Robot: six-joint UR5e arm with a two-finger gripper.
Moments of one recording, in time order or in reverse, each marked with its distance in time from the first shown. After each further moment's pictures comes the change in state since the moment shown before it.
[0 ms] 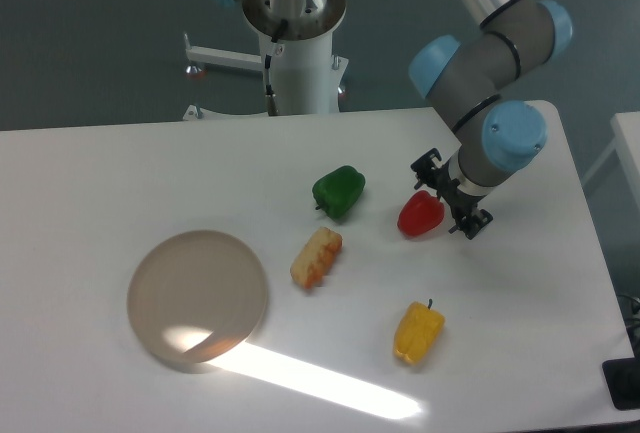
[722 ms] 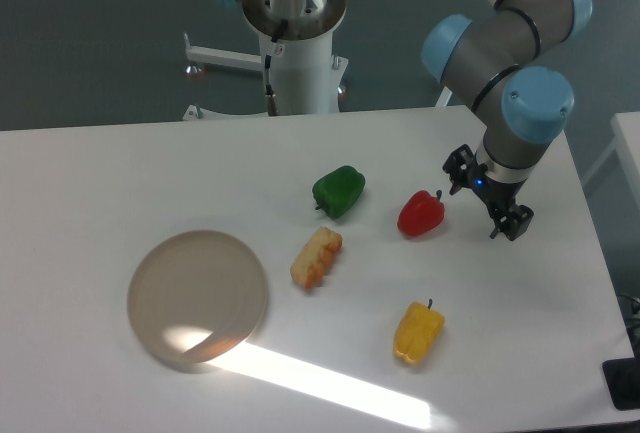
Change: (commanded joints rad) arm 0.000 0.003 0.054 0.103 -0.001 0.023
